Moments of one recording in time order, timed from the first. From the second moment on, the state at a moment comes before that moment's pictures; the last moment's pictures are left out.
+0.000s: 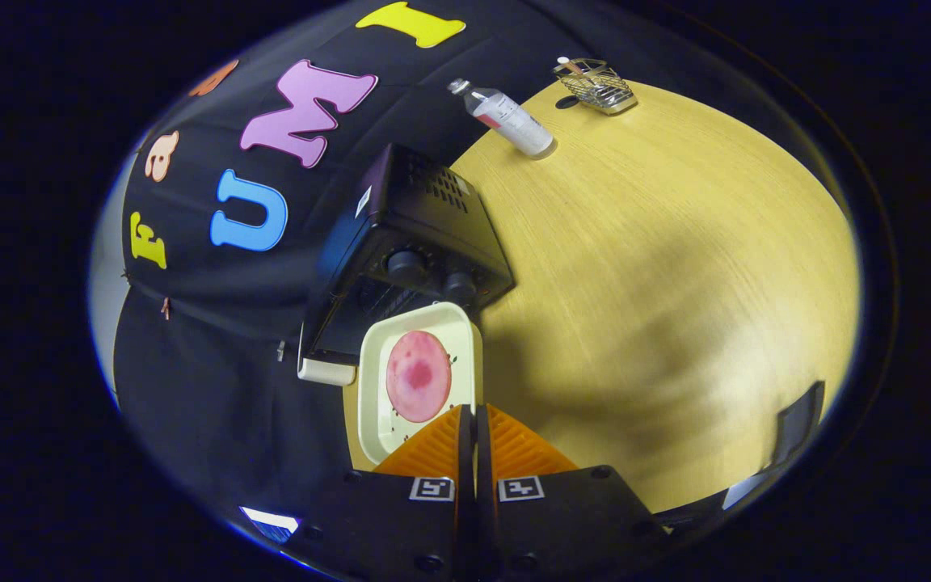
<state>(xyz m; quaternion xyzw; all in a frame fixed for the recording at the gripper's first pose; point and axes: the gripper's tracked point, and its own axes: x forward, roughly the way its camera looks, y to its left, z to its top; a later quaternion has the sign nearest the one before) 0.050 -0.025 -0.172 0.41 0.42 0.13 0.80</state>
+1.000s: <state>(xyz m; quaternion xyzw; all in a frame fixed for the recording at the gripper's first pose) 0.171 0.117 -0.186 0.50 0.29 -0.03 0.81</state>
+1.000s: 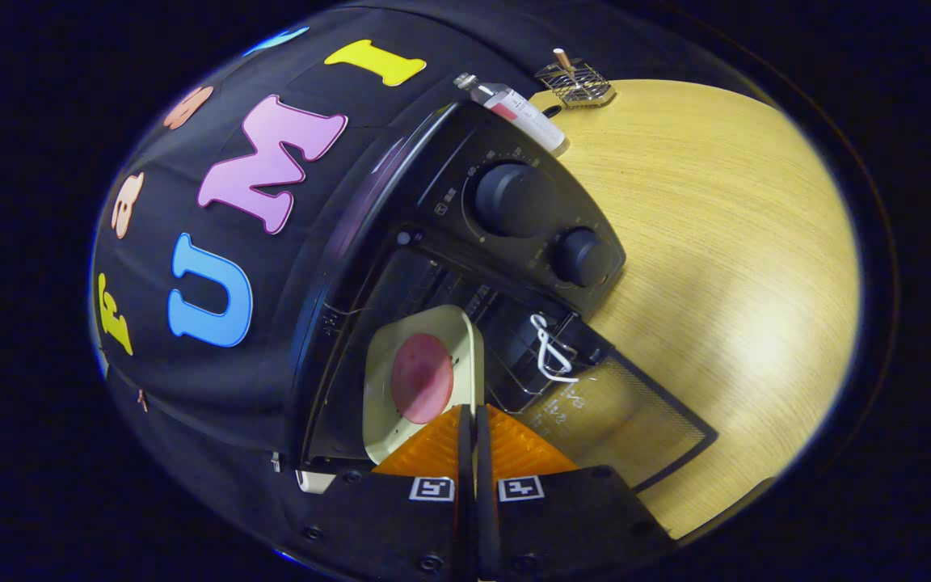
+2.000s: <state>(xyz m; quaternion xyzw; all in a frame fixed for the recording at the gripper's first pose) 0.187 0.128 -0.173 0.47 0.24 -0.05 0.85</state>
